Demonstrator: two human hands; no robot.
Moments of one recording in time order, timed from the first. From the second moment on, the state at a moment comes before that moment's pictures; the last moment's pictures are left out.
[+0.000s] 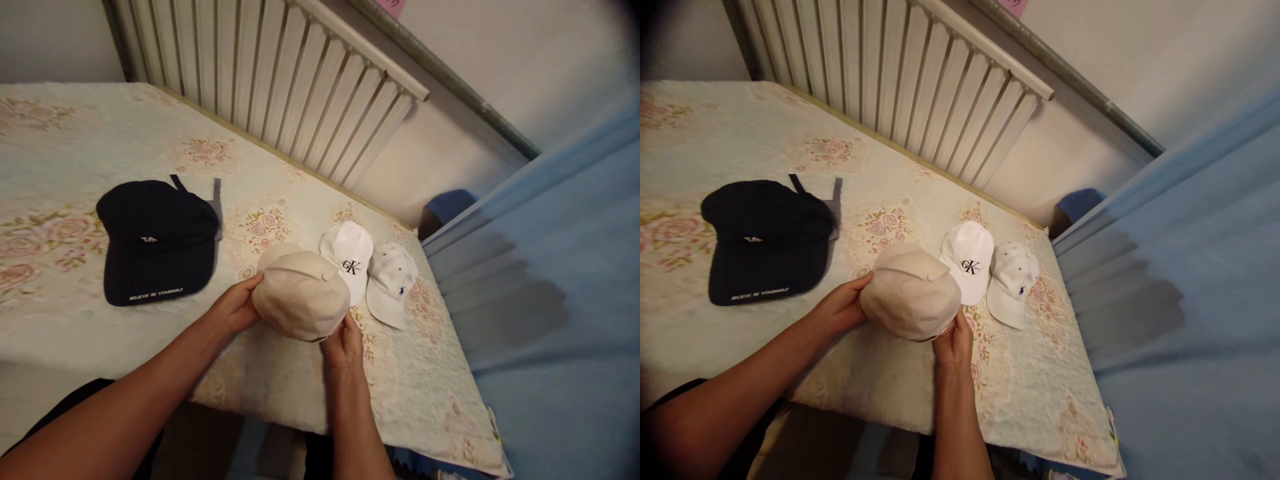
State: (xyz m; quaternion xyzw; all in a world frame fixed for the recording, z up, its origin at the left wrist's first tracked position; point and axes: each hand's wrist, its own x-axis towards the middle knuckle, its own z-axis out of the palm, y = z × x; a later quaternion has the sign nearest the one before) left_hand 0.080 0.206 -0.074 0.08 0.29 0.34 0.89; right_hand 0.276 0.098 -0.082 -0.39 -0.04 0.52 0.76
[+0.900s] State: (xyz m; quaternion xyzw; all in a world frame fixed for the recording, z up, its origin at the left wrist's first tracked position) left_hand 0.075 0.191 -0.051 0.18 0.16 0.41 0.88; right_hand 0.284 0.099 -0.084 -0.39 -0.06 0.49 0.78
